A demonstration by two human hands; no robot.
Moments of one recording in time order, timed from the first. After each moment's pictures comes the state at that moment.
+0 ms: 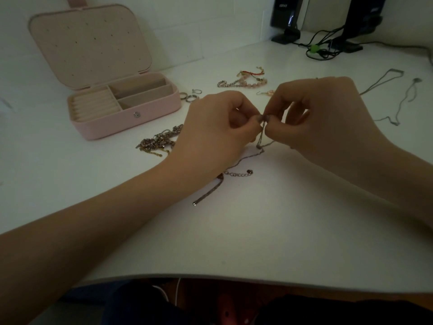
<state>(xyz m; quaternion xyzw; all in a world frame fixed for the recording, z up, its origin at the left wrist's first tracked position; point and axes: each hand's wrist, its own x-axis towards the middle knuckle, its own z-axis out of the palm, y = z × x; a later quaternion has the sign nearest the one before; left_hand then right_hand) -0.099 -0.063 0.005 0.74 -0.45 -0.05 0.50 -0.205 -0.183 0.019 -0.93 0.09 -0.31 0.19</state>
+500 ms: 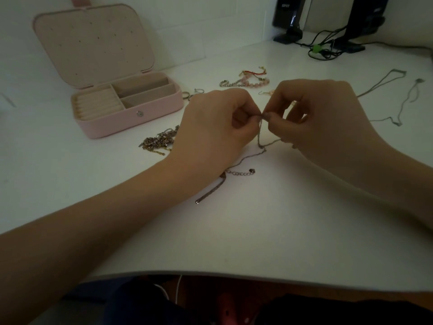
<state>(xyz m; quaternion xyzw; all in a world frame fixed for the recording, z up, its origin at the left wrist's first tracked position) -0.096 -0.059 0.006 0.74 -0.49 0.07 0.44 -0.203 -0.182 0.015 -0.91 0.10 -0.31 0.24</state>
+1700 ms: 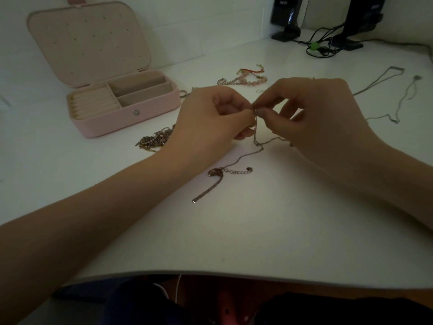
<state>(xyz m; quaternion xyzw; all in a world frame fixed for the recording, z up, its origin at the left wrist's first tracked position) -0.094 -0.063 0.011 0.71 -0.37 -0.16 0.58 -0.200 -0.186 0.011 -0.92 0.07 -0.33 0.20</state>
